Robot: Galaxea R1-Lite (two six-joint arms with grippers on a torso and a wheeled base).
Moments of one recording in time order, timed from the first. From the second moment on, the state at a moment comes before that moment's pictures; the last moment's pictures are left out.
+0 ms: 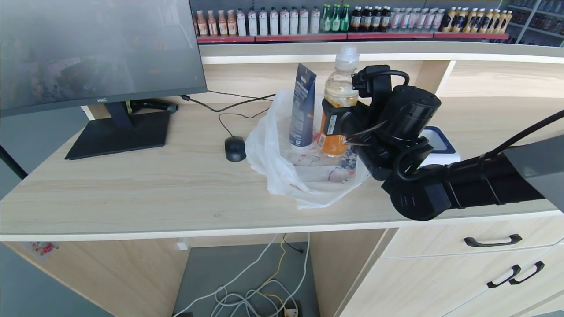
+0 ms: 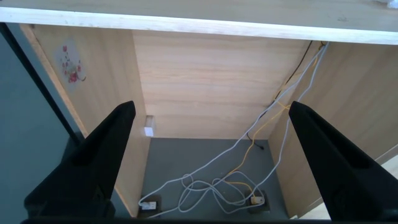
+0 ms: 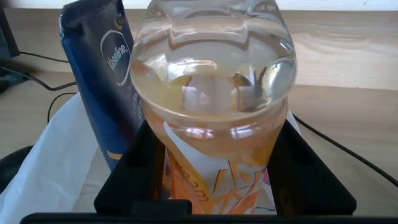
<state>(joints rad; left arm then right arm) 0.00 0.00 0.00 0.00 0.00 0.01 0.56 2.06 -1.32 -1.05 -0.34 -0.12</state>
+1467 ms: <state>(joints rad) 0.00 0.00 0.00 0.00 0.00 0.01 0.55 2.08 -1.27 -1.05 -0.34 -0.12</state>
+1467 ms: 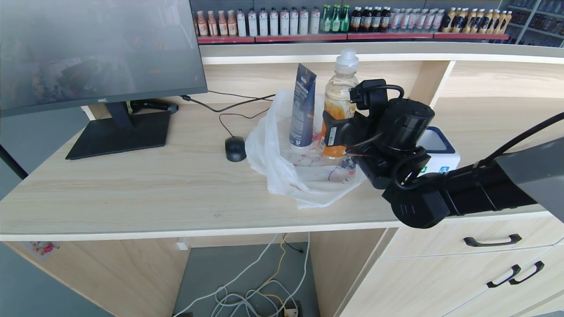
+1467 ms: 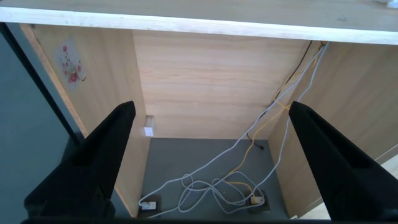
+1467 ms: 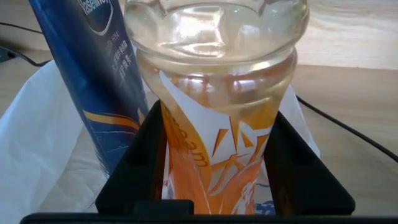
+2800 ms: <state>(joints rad) 0.00 0.00 0.00 0.00 0.00 0.01 0.54 1.77 -0.81 -1.23 -0.41 -0.13</state>
